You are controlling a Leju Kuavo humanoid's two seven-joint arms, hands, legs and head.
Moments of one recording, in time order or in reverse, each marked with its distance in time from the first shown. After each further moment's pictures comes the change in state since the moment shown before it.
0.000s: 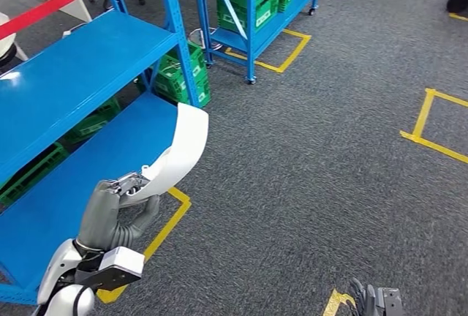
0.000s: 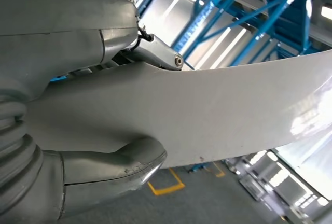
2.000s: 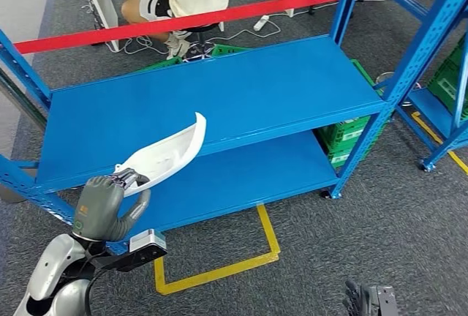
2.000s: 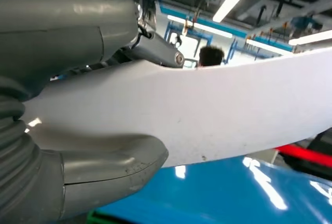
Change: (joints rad) left arm -0.017 0.016 0.052 0.029 -0.365 -0.043 0.173; right arm 0.013 -0.032 0.110 0.009 -0.070 -0.035 0.026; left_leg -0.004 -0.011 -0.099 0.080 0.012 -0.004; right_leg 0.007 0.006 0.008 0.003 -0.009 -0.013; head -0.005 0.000
